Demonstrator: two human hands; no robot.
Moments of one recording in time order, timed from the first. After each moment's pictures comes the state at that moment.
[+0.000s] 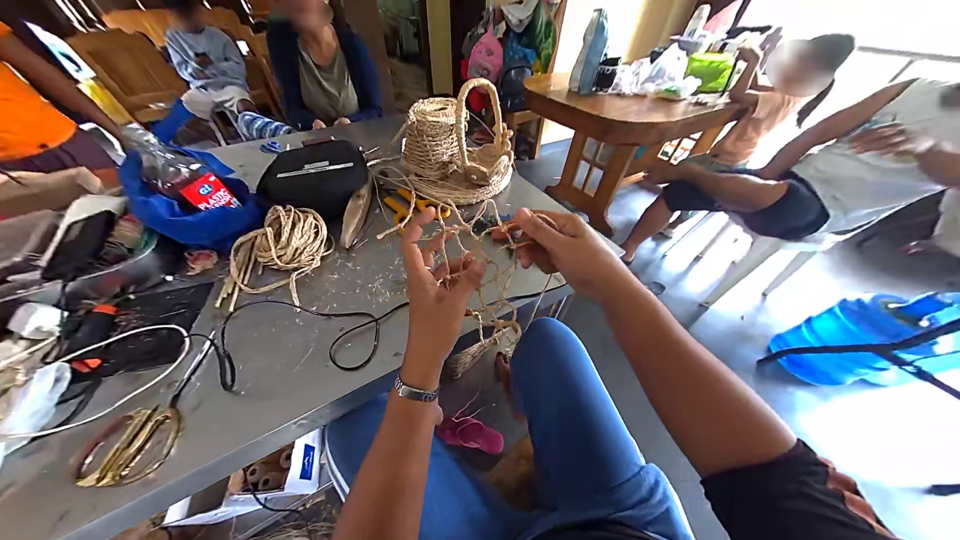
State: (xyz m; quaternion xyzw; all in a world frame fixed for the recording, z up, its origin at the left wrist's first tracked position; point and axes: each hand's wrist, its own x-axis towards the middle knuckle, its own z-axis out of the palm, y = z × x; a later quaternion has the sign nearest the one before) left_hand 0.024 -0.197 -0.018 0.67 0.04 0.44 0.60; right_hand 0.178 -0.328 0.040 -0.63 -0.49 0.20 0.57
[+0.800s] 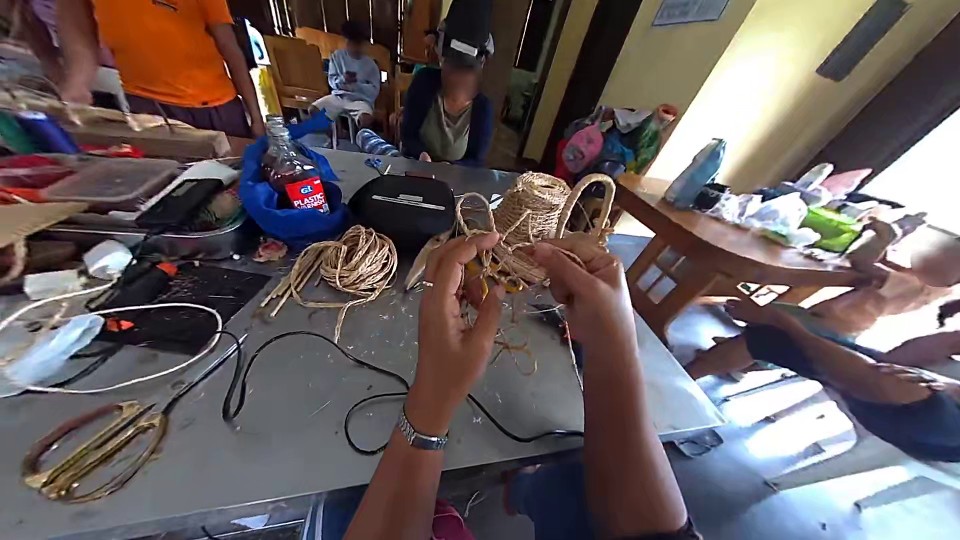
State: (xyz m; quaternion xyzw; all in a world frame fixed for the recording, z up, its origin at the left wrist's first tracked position) left_hand 0.040 -0.113 0.012 0.66 0.06 0.63 0.40; right_hand 0.202 -0.179 0.056 -0.49 -0.55 0.16 0.66
